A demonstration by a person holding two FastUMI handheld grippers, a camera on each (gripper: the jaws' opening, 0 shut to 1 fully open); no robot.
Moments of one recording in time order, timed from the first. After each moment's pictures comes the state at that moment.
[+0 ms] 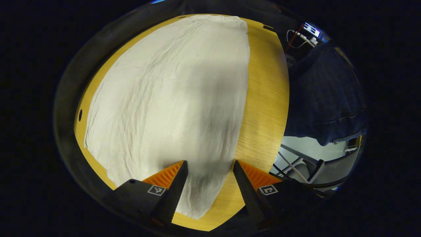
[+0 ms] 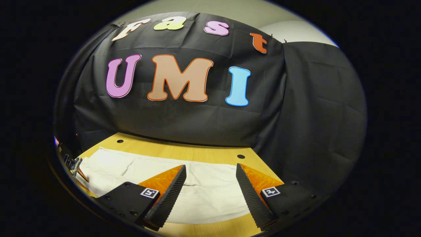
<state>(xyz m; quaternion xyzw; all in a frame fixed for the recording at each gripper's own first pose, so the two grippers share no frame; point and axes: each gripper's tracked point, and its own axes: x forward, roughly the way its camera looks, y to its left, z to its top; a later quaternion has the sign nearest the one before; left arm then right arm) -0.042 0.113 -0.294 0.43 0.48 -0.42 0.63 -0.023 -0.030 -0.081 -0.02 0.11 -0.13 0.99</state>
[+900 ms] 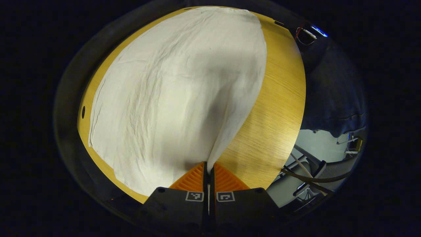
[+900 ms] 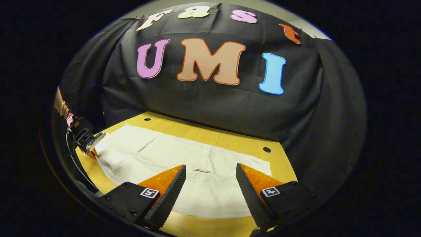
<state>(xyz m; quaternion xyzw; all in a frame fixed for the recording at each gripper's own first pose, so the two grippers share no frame) -0.020 0.113 -0.294 0.45 0.51 -0.37 0.63 -0.015 -0.031 -0.139 -0.07 0.19 0.05 0.98</state>
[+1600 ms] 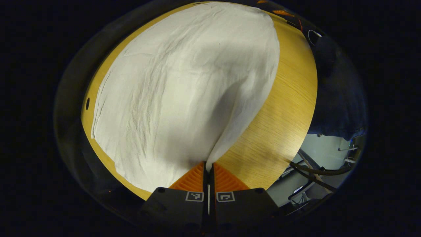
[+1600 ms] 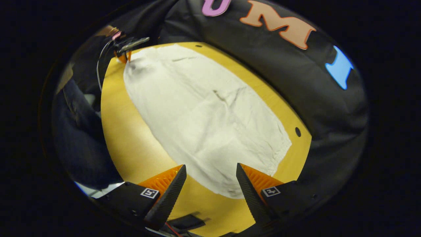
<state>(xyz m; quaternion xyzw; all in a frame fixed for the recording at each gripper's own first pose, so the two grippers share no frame) -0.013 0.111 -0.302 0.46 0.53 -0.32 0.64 -0.063 -0.129 -0.296 -0.30 0.42 0.27 0.81</state>
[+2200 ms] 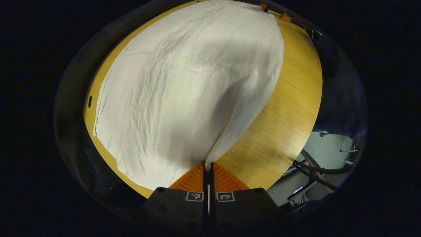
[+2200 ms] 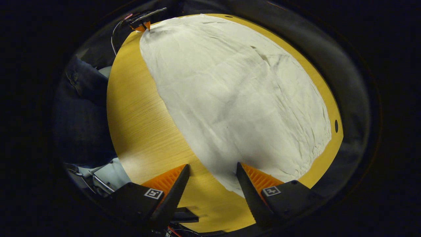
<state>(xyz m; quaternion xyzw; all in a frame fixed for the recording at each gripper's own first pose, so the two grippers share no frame) -0.015 0.112 -0.302 0.46 0.54 -0.31 0.63 -0.079 -0.133 -0.357 -0.31 0.53 0.35 0.70</state>
